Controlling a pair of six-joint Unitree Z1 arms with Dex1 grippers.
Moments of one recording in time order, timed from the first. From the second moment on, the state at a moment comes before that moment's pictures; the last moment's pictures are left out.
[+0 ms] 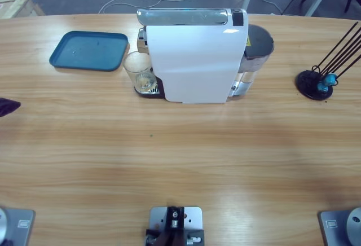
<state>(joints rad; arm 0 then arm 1) -0.62 1.00 -0.84 0.66 0.10 0.03 0.63 2.04 -2.50 1.51 -0.06 -0.02</state>
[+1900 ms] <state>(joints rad) -0.62 0.82 -0.46 0.12 -0.12 0.04 0.65 0.56 -0.59 0.36 0.18 -0.03</state>
